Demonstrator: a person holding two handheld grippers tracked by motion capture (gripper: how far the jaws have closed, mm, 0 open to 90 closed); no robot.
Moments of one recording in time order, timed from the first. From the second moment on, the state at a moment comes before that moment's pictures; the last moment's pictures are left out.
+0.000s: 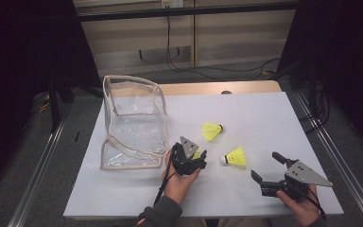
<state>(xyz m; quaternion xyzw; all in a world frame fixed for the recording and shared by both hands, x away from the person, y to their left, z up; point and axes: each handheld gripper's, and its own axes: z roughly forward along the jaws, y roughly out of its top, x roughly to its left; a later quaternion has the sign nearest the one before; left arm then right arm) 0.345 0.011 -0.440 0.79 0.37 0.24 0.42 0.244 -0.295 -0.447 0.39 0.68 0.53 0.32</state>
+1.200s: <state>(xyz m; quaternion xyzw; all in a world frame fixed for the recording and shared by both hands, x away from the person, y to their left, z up) 0.336 0.015 -0.420 0.78 0.38 0.20 0.45 0.244 -0.294 -0.447 0.39 0.68 0.53 0.32</state>
